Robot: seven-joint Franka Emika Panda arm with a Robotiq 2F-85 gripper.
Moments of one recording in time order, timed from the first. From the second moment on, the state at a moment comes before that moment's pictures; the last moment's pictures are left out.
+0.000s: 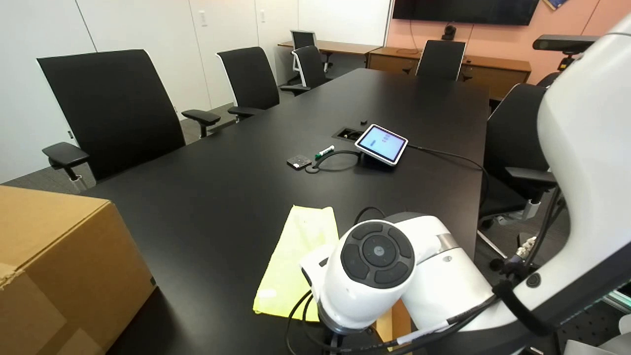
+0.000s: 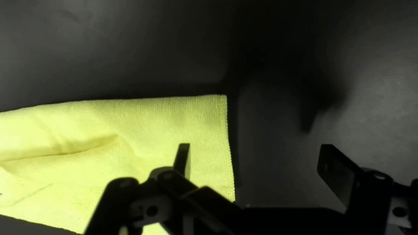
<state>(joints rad) 0.67 0.65 -0.15 -2.00 -0.45 2.70 0.55</state>
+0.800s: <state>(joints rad) 0.73 0.66 -0.25 -2.03 -0.50 2.70 0.61</state>
